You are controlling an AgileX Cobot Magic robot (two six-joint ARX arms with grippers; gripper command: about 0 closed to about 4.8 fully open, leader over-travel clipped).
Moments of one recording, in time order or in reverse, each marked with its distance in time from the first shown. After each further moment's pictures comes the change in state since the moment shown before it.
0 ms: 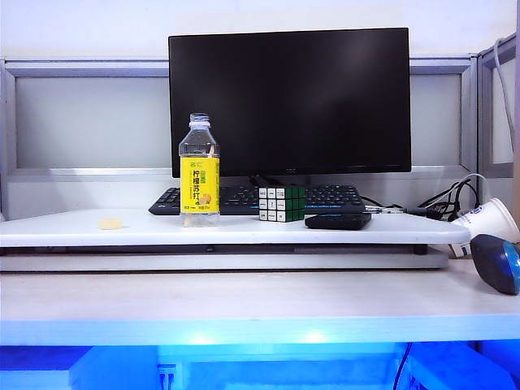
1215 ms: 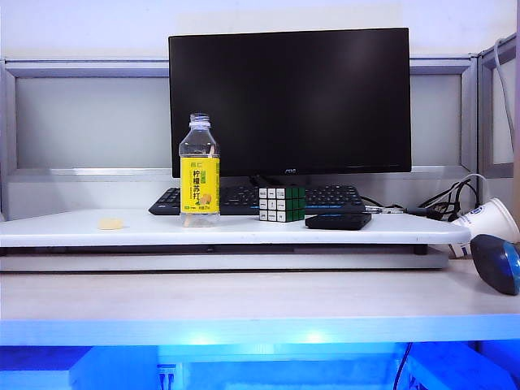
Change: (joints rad) left arm 0.001 0.000 0.000 -0.014 -0.217 0.004; right arm -0.162 -0.811 -0.810 0.064 -0.019 0.183
